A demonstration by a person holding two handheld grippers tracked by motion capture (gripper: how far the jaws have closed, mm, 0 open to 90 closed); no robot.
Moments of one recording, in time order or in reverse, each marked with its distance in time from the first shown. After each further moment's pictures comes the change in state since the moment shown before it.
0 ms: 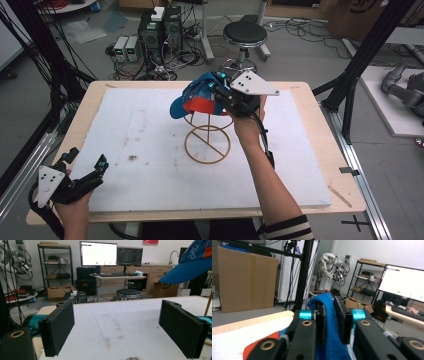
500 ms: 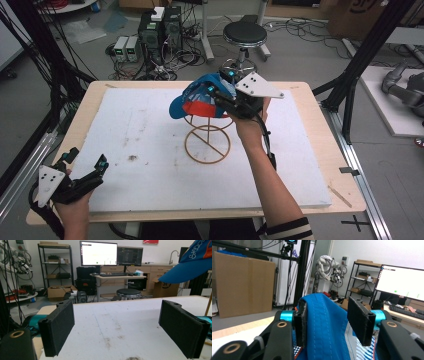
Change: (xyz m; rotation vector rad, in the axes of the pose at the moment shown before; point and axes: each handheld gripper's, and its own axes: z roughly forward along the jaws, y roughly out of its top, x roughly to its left) left arm 0.000 0.000 0.001 0.000 0.001 0.001; right arm -0.003 -0.004 -0.006 -0.017 -0.024 0.029
